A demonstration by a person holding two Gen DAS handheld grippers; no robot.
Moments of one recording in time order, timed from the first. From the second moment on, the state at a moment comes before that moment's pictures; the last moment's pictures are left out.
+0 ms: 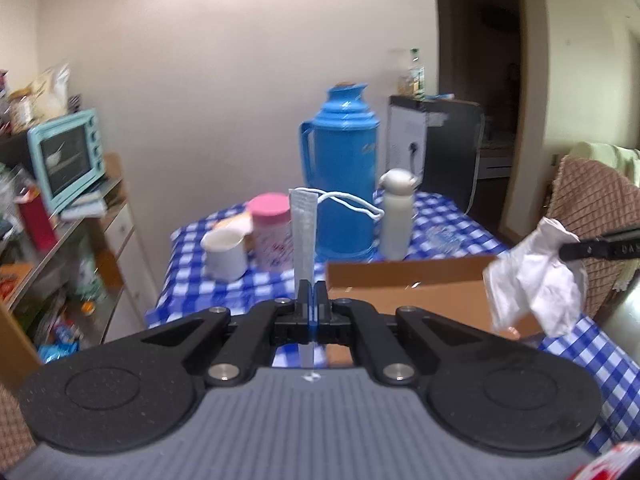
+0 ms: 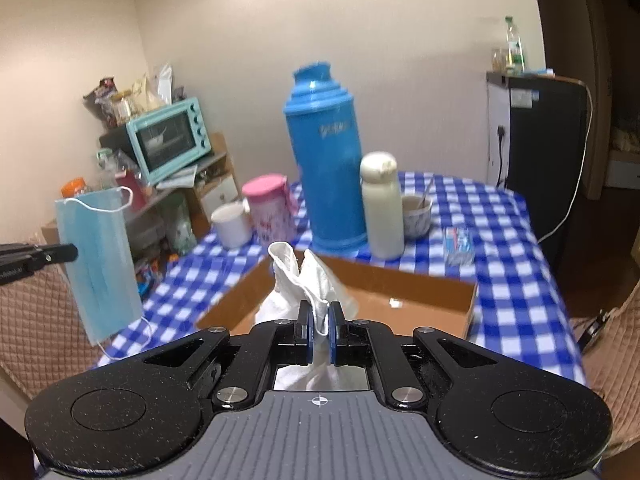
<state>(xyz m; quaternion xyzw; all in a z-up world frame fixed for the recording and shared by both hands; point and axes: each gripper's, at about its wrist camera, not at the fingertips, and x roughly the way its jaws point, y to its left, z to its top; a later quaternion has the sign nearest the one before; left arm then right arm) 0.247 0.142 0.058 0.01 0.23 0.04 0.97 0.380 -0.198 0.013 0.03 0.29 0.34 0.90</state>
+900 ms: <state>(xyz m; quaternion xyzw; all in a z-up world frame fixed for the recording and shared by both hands) 0.449 0.075 -0.021 -0.20 0.27 -0.07 0.94 0.472 -0.186 -0.024 0.05 0.35 0.24 0.90</state>
